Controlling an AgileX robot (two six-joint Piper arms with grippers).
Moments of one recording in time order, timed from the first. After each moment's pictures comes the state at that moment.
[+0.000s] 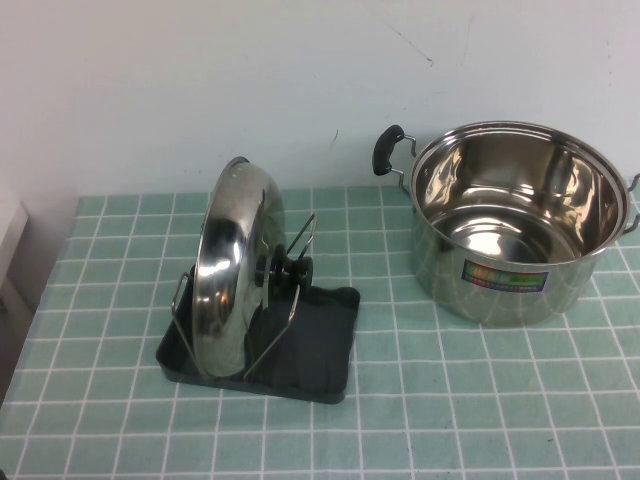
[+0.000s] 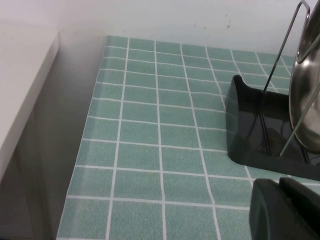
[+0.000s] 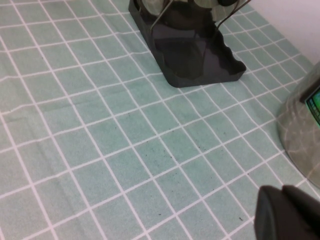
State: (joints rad) right arm 0.91 0.27 -0.37 -0.17 0.71 -0.17; left arm -0.05 -0.01 0.02 -0.08 0.34 -0.15
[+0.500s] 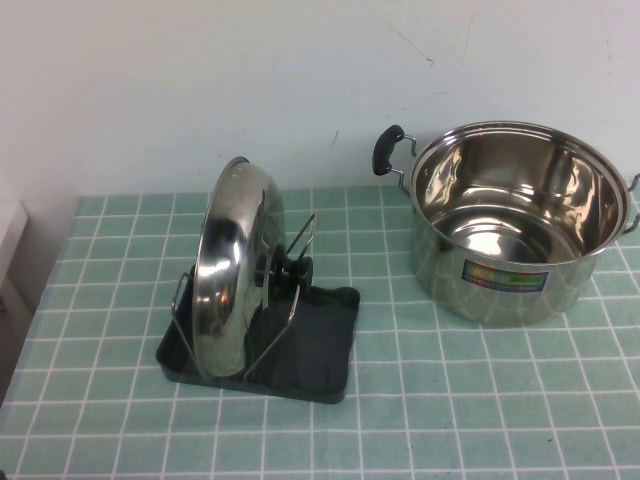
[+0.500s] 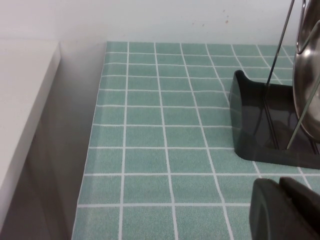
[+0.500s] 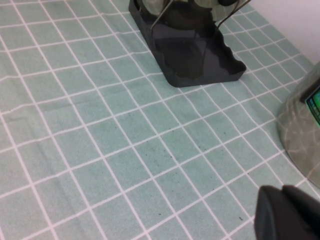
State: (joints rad) right arm 0.91 0.27 -0.37 -0.17 0.71 -0.17; left arm -0.05 -0.01 0.02 -0.08 0.34 -0.07
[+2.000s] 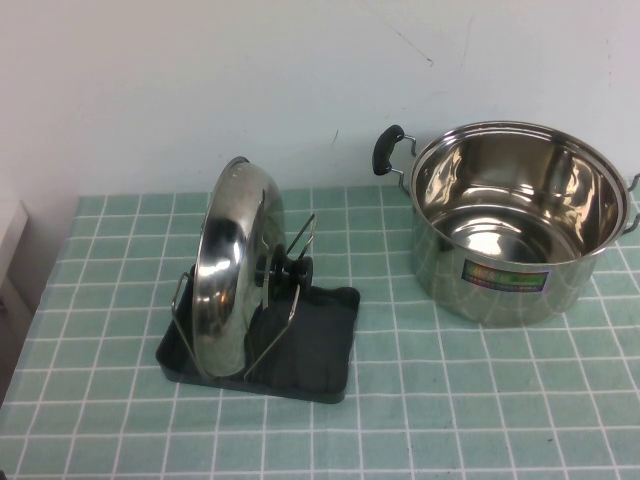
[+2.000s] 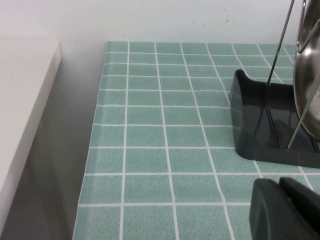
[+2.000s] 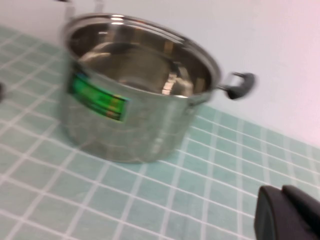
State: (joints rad) right arm 0.15 0.15 -0.17 -0.10 0.38 -0.20; left arm -0.05 -0.01 0.02 -0.08 0.34 -0.06
